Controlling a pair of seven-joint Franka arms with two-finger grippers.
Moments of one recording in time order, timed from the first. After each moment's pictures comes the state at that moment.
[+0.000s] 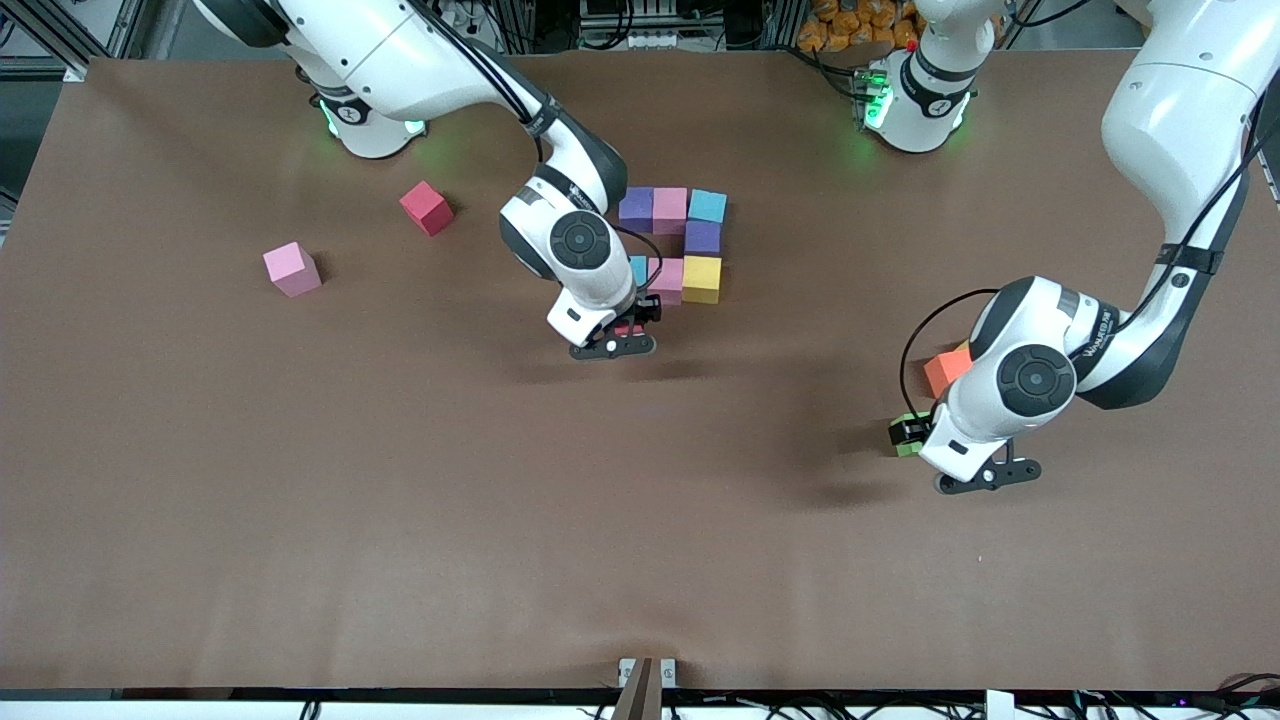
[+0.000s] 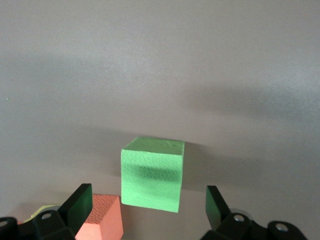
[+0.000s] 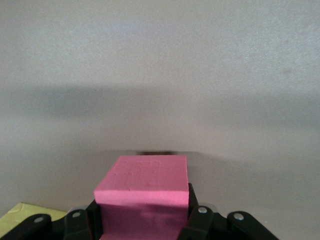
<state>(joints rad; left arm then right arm) 0.39 0.69 -0.70 -1.65 0.61 2.03 -0.70 0.52 0.66 0.31 -1.72 -0.06 2.35 0.75</state>
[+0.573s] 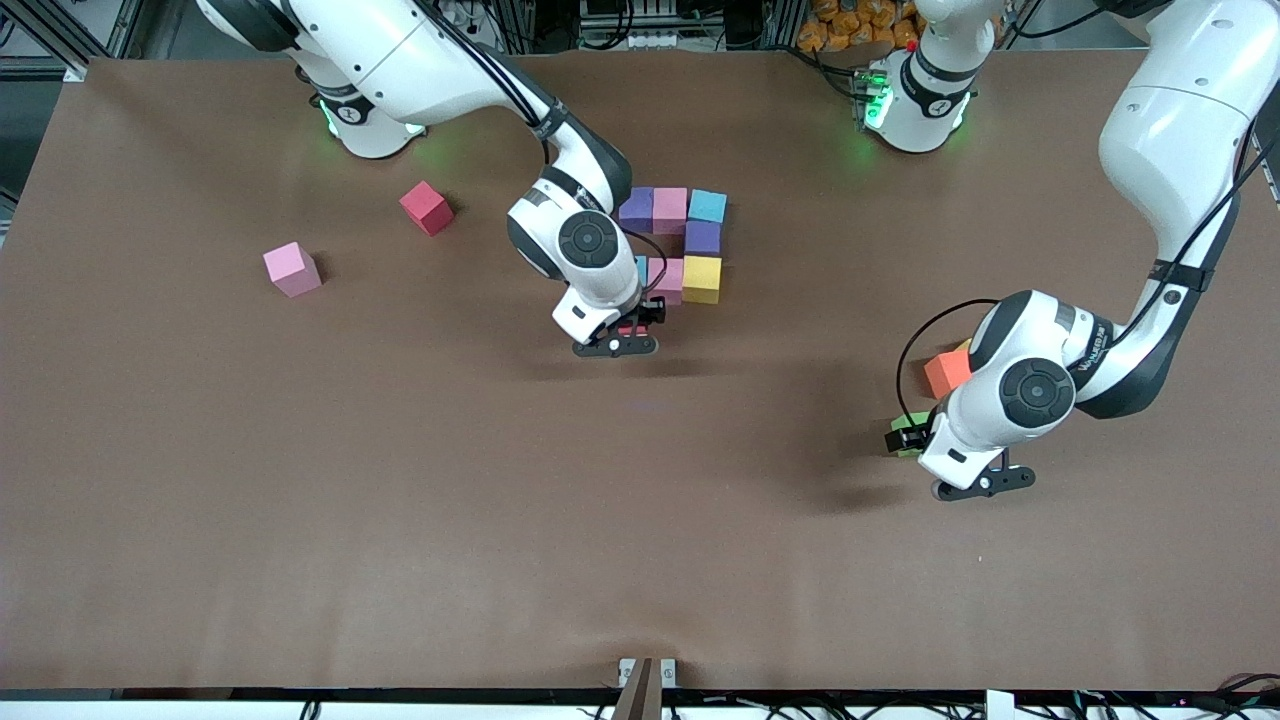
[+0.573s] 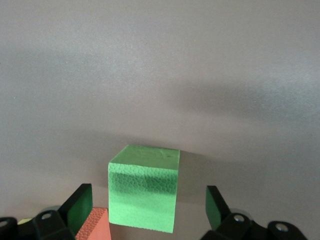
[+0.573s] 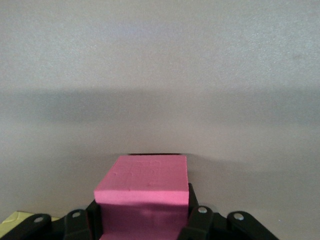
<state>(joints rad) 0.39 0.74 -0.69 -1.65 0.60 2.08 -0.70 0.54 0.67 0.29 -1.72 -0.07 2.36 0.80</state>
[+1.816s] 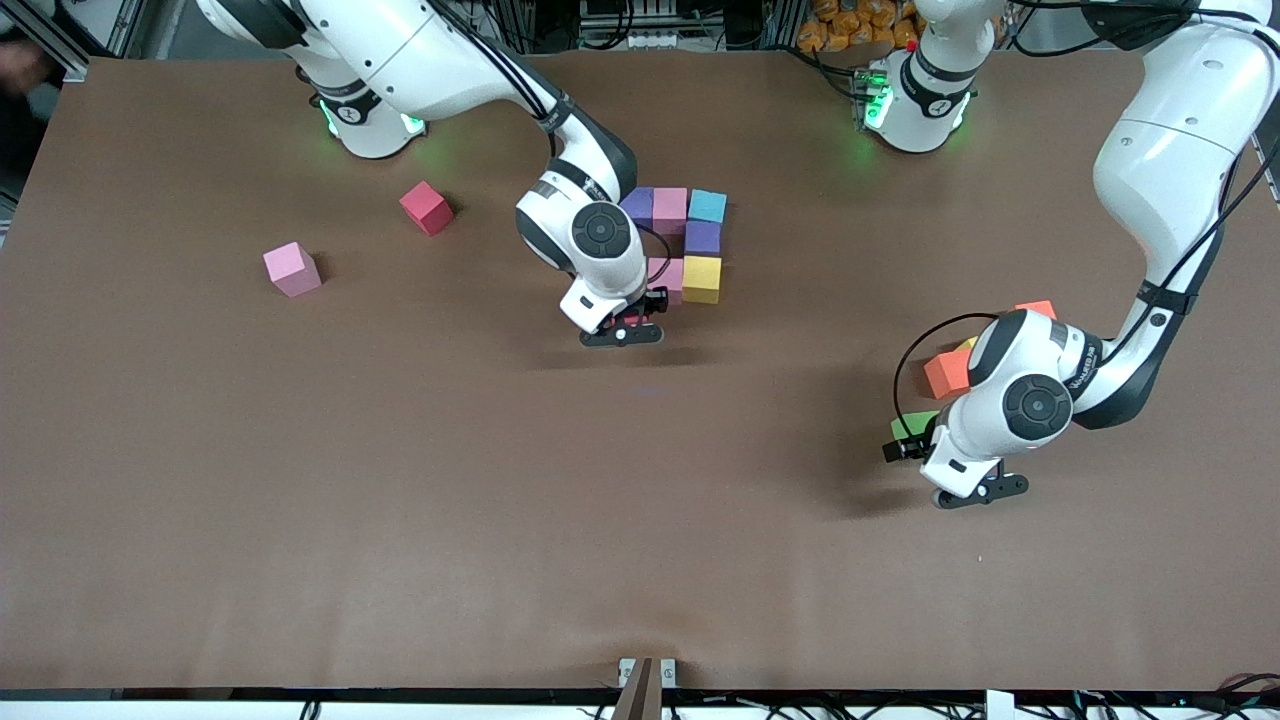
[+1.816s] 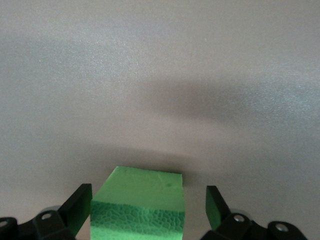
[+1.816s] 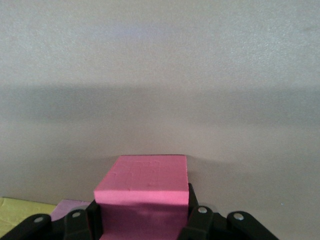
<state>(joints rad) 0.39 0.81 -0.65 -1.65 0.60 2.18 -0.70 0.57 0.67 0.29 -1.74 -0.08 2.34 0.82</state>
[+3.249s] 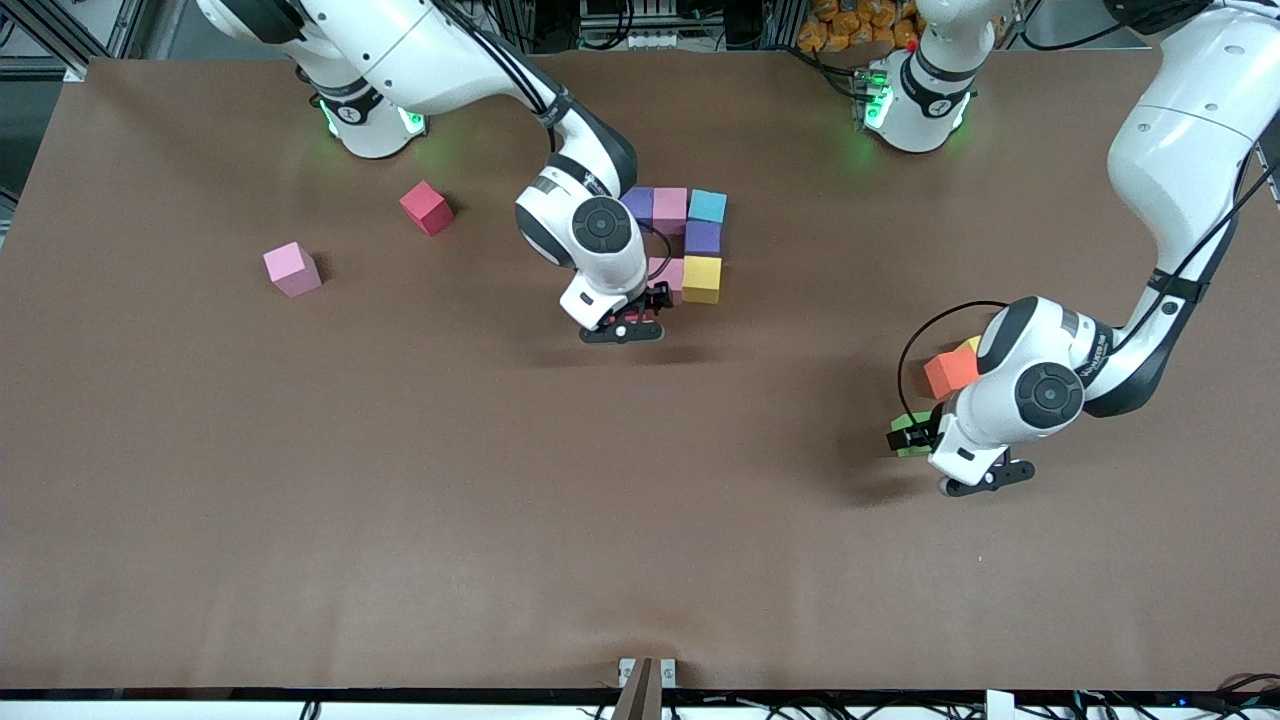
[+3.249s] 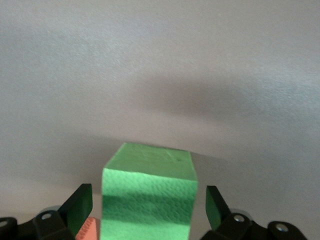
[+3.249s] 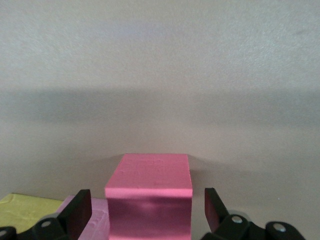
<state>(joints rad) 0.46 0.78 -0.71 -1.72 0.60 2.17 -0.74 0.57 0.64 0.29 -1.75 -0.08 2.34 0.83</state>
